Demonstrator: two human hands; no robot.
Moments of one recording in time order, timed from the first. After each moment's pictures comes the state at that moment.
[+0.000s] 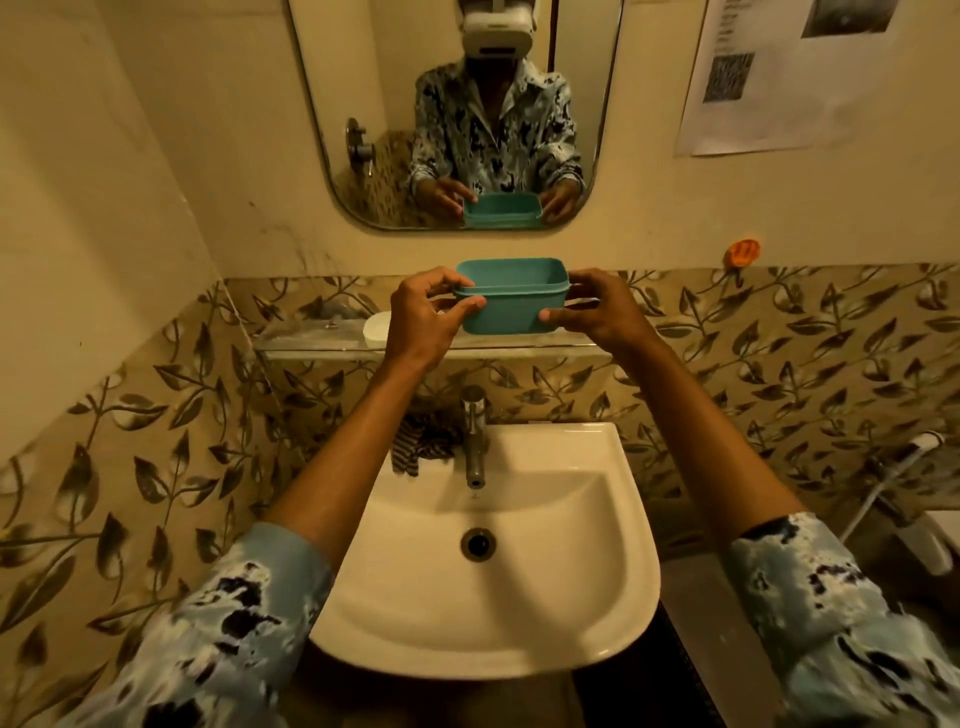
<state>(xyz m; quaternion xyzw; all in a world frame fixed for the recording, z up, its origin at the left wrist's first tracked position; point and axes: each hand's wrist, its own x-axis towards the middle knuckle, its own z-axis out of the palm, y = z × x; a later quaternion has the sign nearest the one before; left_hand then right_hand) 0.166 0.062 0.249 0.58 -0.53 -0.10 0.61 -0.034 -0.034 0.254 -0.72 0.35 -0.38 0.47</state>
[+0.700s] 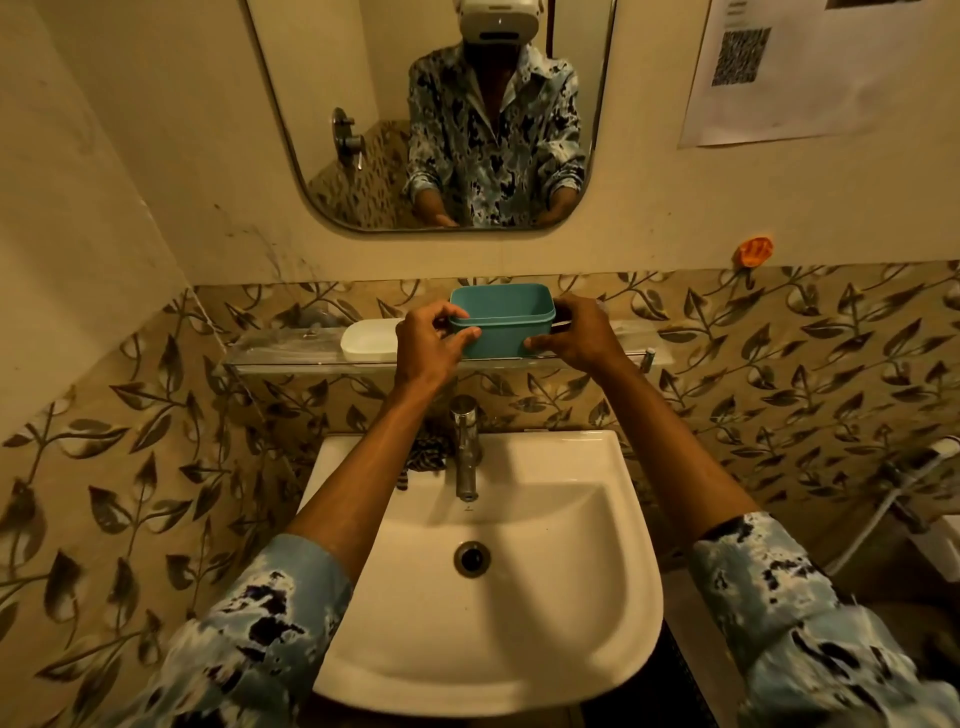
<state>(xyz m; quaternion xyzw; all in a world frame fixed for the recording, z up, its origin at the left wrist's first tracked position) 0.165 0.014 0.208 0.67 -0.49 -0.08 0.55 -0.007 -0.084 0.215 -0.76 0.42 -0.33 0.38</state>
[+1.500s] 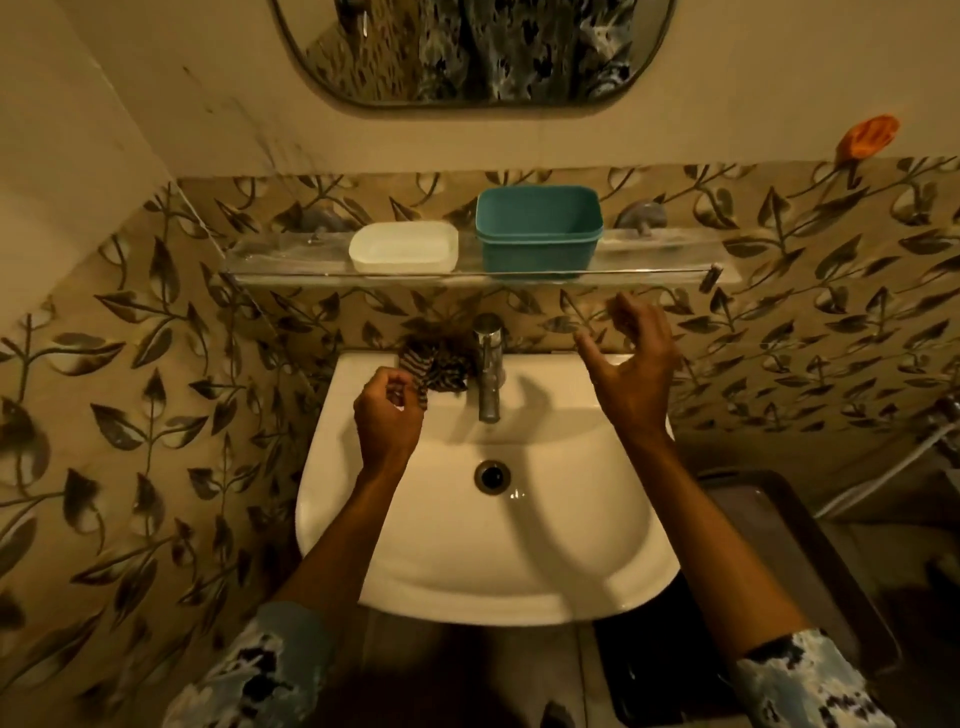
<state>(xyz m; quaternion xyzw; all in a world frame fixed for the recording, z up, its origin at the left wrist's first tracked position) 0.197 0.109 0.047 0.77 -0.35 -0.03 0.54 -0.029 -0.005 0.114 -0.69 0.40 -0.55 0.25</state>
